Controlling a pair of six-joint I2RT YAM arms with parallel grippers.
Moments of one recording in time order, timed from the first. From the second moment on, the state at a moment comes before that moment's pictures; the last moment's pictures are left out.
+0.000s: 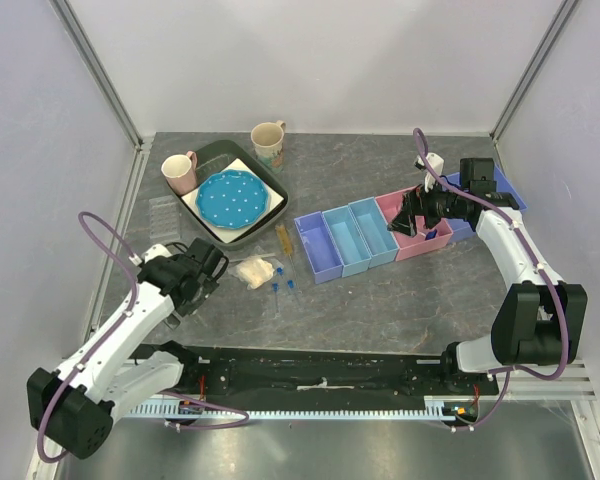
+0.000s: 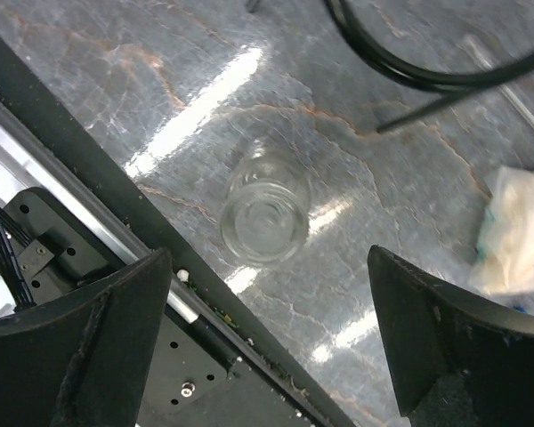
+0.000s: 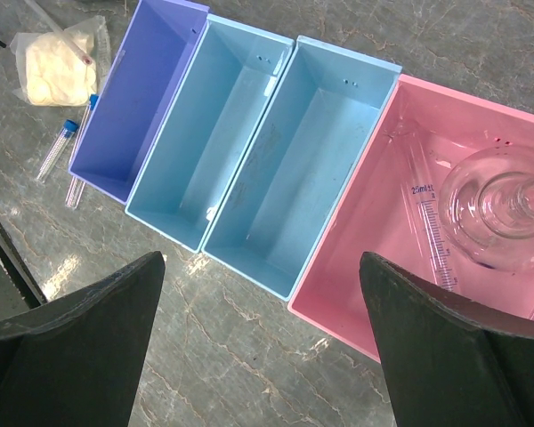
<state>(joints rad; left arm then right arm) -0.47 0.93 0.79 -1.25 -0.54 -1.28 -0.04 1.43 1.12 -0.57 -0.80 -0.35</state>
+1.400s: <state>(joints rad) -0.35 0.90 0.58 -0.96 -0.43 -1.18 -0.04 1.43 1.12 -0.58 -0.81 -0.36</state>
